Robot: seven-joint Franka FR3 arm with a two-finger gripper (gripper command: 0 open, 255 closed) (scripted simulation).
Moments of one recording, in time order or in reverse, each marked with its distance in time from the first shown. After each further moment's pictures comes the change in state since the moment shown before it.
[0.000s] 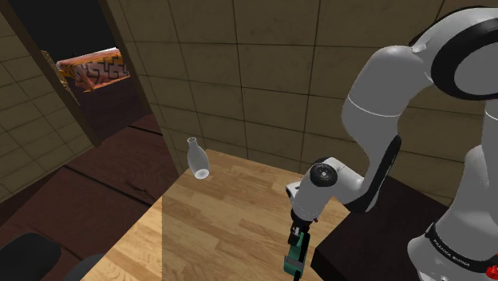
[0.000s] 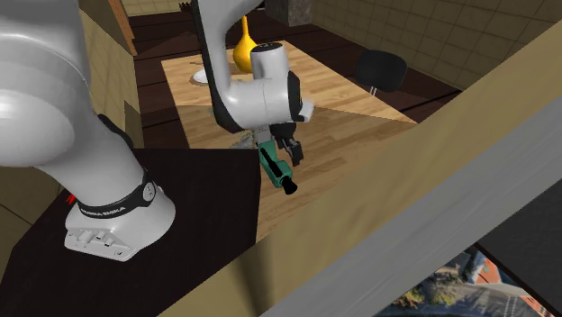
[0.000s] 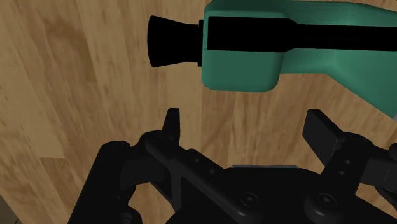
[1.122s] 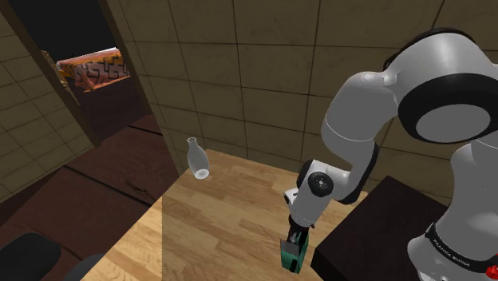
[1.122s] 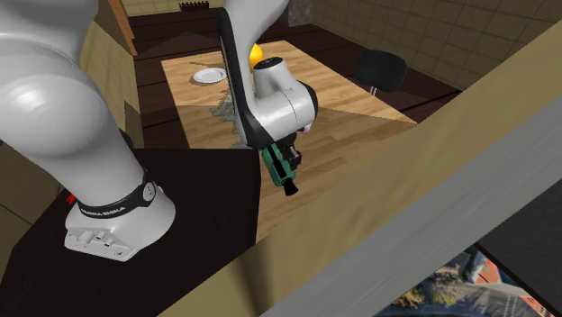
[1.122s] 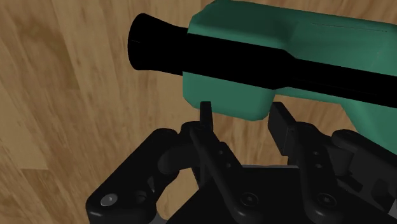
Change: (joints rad) arm 0.348 0.185 -0.346 0.153 -0.340 0.186 0.427
